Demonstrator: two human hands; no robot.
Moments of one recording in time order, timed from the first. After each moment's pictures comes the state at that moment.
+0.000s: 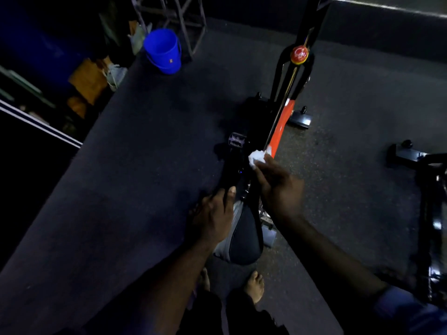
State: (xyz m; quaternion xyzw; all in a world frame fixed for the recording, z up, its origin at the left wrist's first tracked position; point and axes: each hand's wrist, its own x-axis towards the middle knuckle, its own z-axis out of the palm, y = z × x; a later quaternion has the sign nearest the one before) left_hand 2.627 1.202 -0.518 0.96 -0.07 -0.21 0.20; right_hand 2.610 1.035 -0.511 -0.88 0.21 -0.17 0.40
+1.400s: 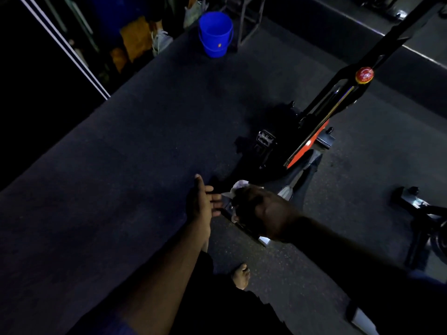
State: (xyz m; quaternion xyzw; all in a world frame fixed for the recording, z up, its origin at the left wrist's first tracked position) left_hand 2.603 1.330 -0.533 0.59 0.41 -0.21 0.66; right_hand 2.578 1.146 -0.499 -0.95 -0.24 0.13 0.18
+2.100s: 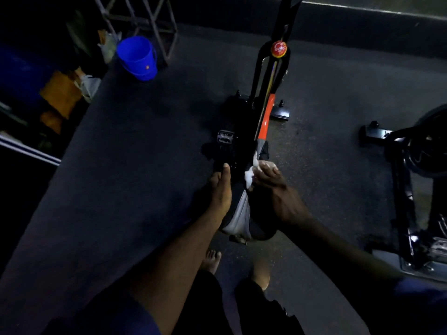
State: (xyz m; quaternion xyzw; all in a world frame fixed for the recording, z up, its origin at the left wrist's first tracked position) left_hand 2.645 1.216 -0.501 0.82 0.09 -0.28 0.49; right_hand 2.554 1.059 -0.533 -0.97 -0.07 -0.07 0.21
